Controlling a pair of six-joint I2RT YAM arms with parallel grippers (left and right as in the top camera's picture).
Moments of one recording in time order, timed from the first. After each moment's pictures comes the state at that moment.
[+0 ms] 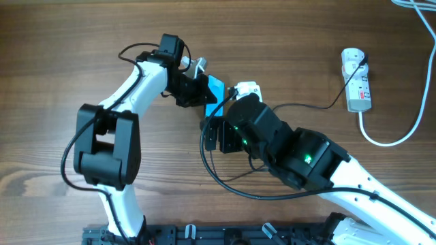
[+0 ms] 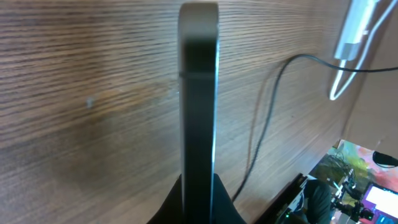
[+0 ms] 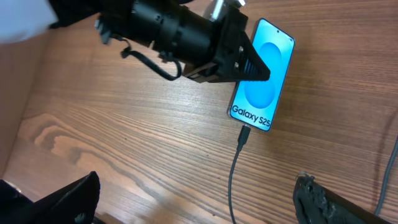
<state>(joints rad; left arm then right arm) -0.25 2.03 1.44 -0.82 0.70 -0.25 0.91 1.29 1.28 -0.79 0.10 0.74</state>
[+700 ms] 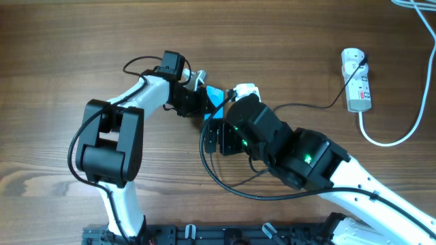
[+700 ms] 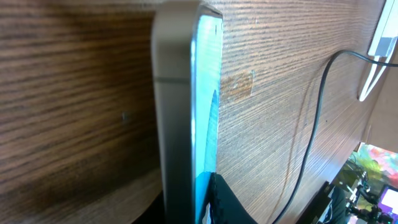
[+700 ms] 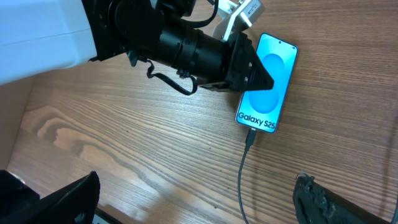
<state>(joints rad) -0.25 2.05 1.25 -0.58 0.69 -0.24 0.91 1.29 1.28 -0.80 0.07 0.74</state>
